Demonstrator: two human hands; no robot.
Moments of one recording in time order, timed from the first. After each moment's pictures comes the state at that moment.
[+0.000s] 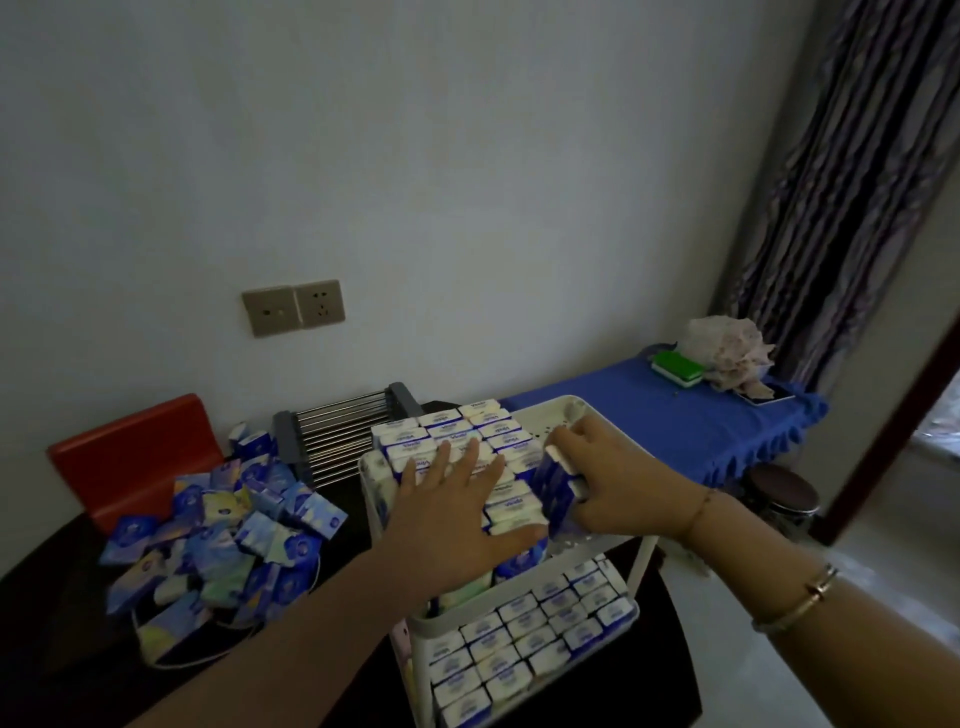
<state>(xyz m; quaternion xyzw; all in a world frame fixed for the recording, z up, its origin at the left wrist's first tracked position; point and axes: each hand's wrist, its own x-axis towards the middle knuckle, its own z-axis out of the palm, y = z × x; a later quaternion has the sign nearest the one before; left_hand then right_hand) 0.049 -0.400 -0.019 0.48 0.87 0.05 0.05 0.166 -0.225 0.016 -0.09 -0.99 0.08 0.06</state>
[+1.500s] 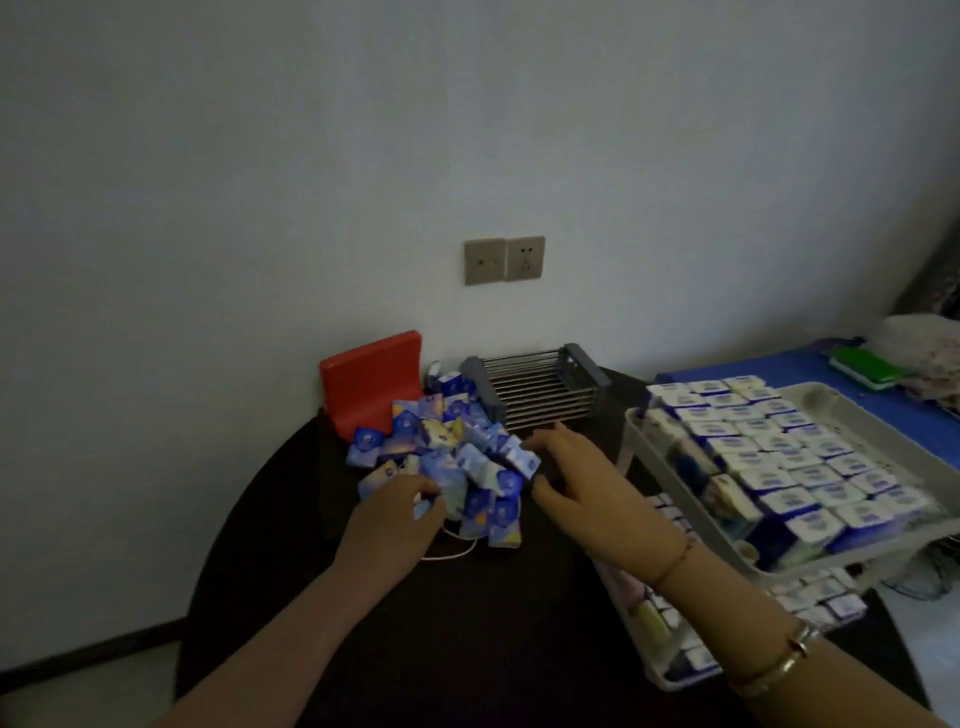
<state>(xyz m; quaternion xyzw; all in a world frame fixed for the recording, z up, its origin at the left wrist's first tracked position) -0.099 -0.691 -0.081 0.25 0.90 0.36 0.07 0.009 -0.499 -0.024 -0.01 -0.95 0.26 0.14</state>
